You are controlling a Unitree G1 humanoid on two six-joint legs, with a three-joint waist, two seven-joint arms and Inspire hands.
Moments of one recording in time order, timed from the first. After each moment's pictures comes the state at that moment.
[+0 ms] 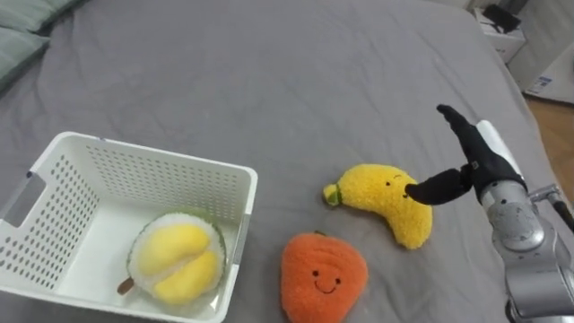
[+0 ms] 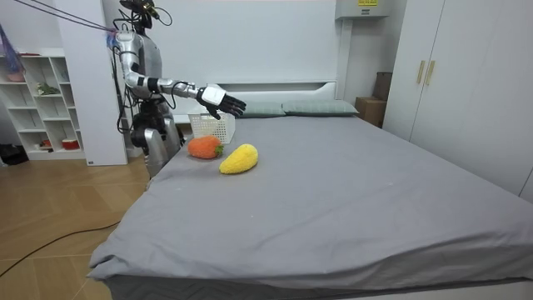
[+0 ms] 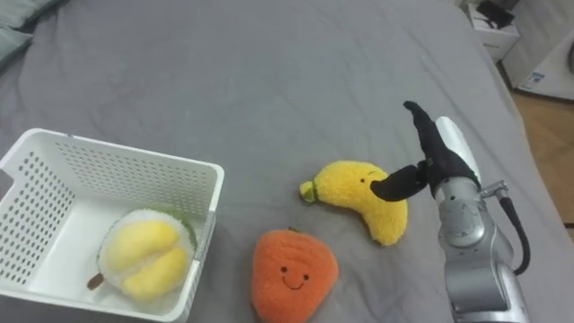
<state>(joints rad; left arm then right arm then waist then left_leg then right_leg) 0.18 0.20 0.17 1.04 0.07 0.12 0.14 -0.13 -0.36 -0.07 0.18 -0.44 0.22 0.07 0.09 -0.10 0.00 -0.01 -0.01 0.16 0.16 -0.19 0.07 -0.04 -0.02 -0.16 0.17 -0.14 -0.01</state>
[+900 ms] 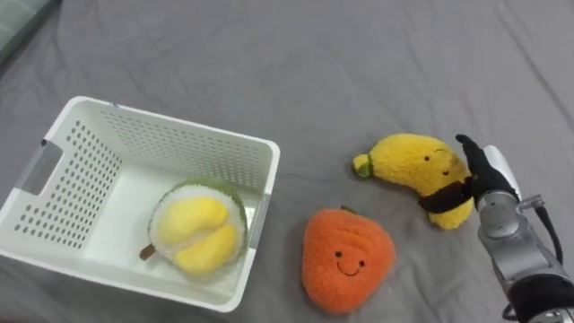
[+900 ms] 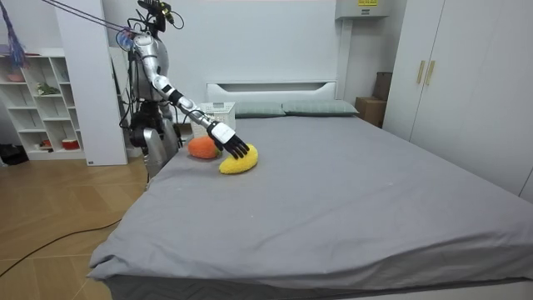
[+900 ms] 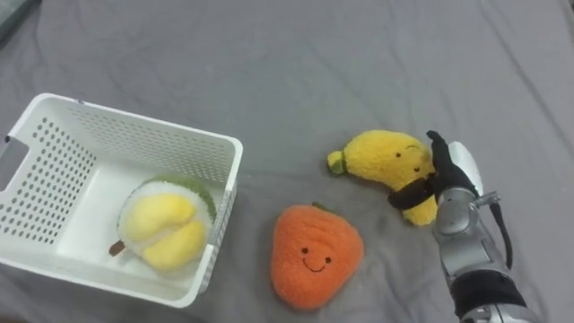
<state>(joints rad) 0.09 0.23 0.03 1.09 -0.13 0.09 0.14 -0.41 -0.42 0.06 0.97 -0.28 0.07 -0.14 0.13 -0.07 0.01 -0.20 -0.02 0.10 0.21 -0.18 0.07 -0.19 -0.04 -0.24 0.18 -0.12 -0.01</state>
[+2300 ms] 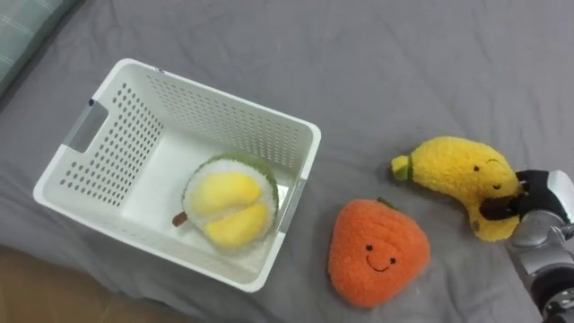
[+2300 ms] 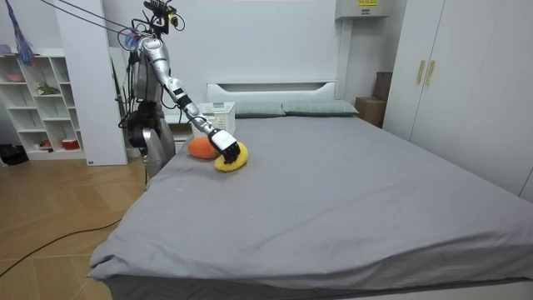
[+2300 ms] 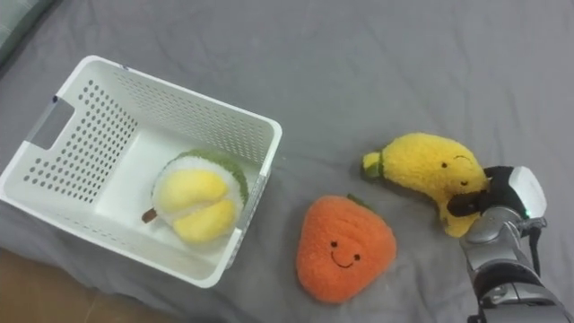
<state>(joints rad) 0.08 0.23 -0.08 1.12 -0.15 0.06 0.10 -0.52 -0.48 0.06 1.28 -0.17 0.01 -0.40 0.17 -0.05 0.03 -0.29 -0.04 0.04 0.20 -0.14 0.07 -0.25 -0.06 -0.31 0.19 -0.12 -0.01</state>
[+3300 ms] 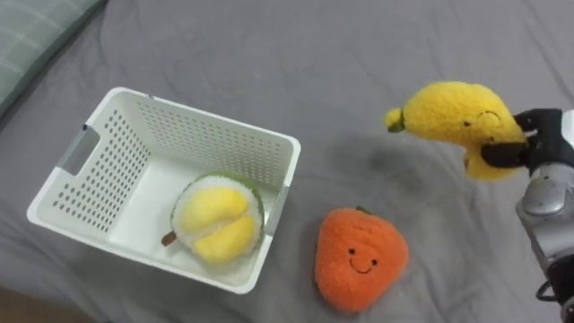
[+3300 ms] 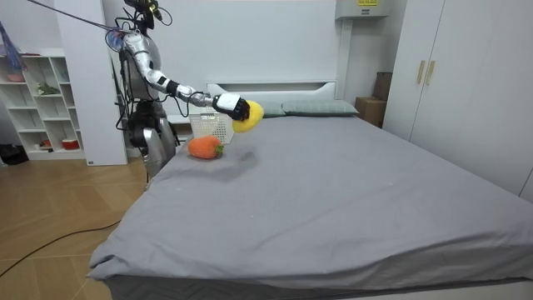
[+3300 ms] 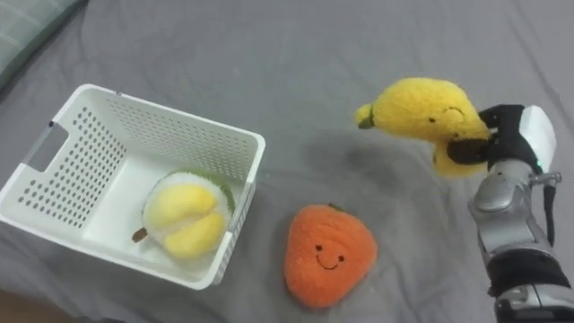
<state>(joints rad) 0.15 0.26 -0.03 1.08 -0.14 0.04 0.12 -0.40 -0.54 0.04 0.68 -0.21 0.02 -0.37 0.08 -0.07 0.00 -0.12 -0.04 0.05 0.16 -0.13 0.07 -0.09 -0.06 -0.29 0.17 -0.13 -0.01</state>
